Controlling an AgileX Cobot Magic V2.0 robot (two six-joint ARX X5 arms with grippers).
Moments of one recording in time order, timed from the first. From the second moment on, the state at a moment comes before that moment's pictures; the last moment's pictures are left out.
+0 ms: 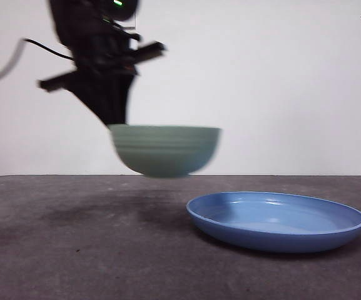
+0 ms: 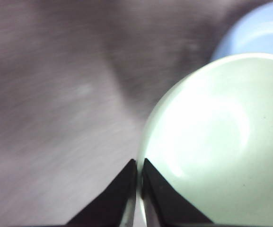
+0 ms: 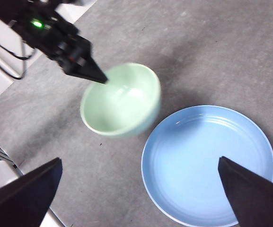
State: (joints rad) left arm -0.55 1.82 1.62 -1.06 0.13 -0.25; right arm 0.26 0.73 0.89 -0.72 -0.55 0.13
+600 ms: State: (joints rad) left arm -0.73 2.19 2.07 -1.12 0.13 -0.25; right arm 0.26 0.73 0.89 -0.72 -0.55 0.13
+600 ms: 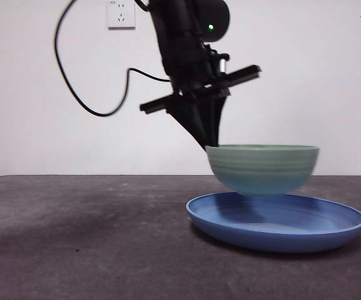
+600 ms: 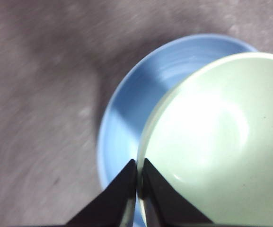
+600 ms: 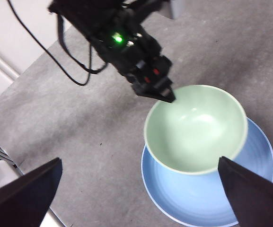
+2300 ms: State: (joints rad) left arm -0.70 2.03 2.19 -1.38 0.08 -0.12; right arm 0.26 0.73 0.89 -0.72 -0.55 0.13
